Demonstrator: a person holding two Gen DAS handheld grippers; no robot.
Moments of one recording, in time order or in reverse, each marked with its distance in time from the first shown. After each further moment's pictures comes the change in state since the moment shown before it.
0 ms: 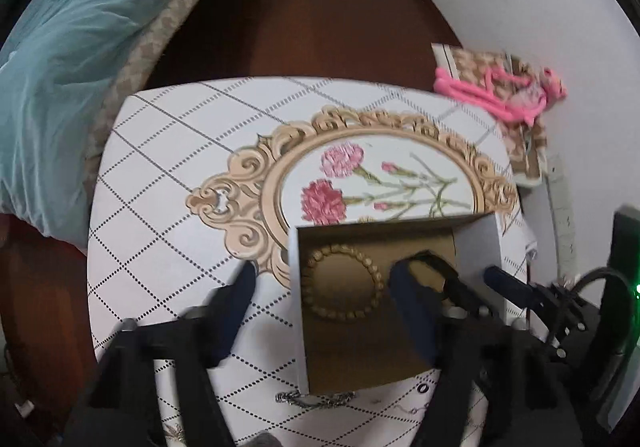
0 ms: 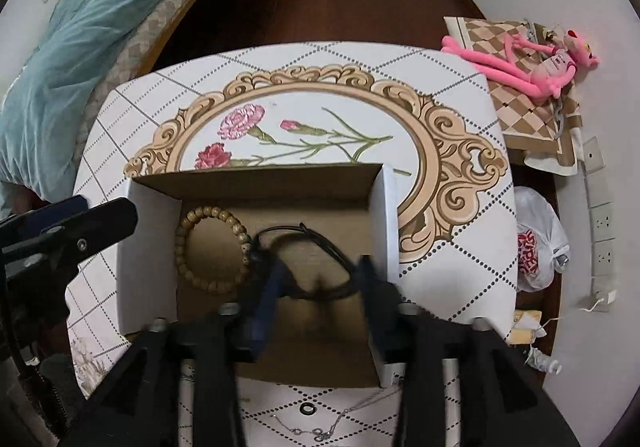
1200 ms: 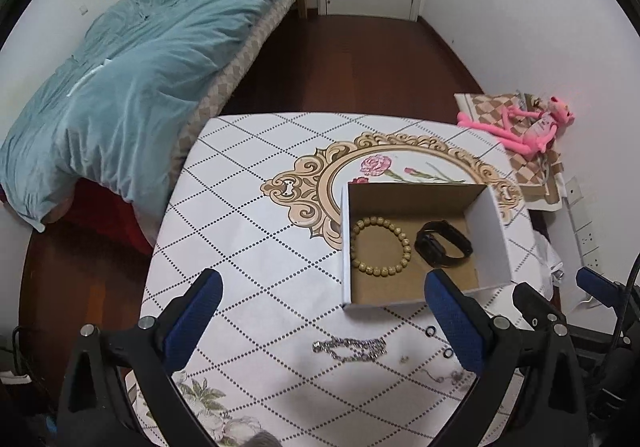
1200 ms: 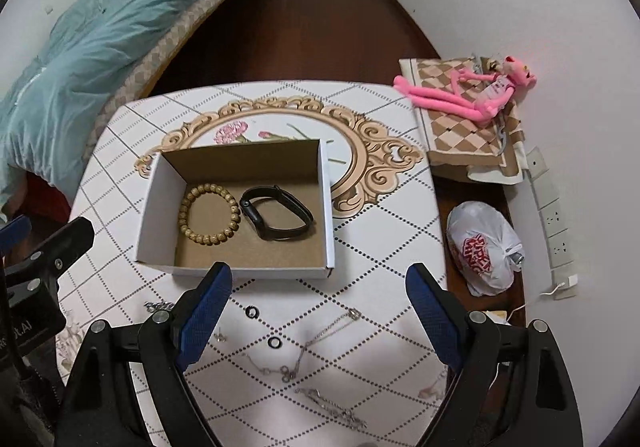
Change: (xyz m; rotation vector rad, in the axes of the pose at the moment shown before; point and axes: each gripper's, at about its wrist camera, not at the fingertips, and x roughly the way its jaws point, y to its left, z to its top) left arm -0.077 -0.008 -0.096 -0.014 -0.247 0.159; right arm -0.094 -0.006 -0.082 0.001 -0.195 -0.130
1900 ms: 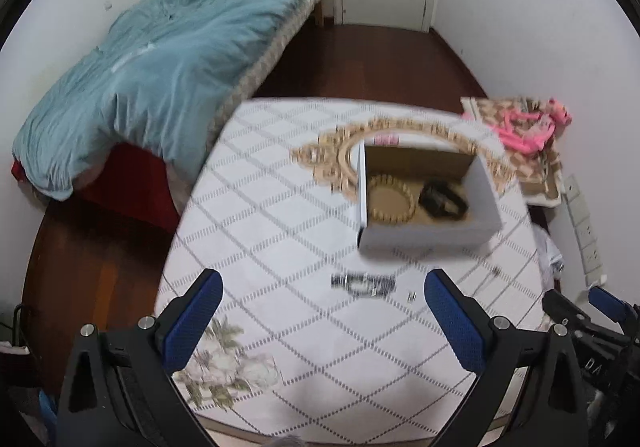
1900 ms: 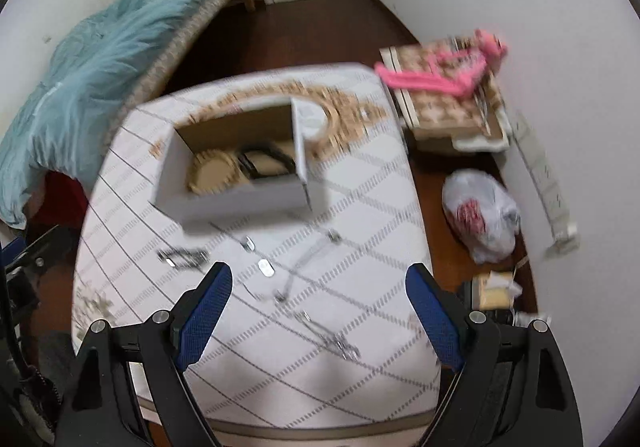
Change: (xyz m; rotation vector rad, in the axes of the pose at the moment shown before) left arm -0.039 0.014 -0.071 -0.033 -0.015 0.045; right arm -0.036 -0.041 -0.086 0.112 0.008 0.039
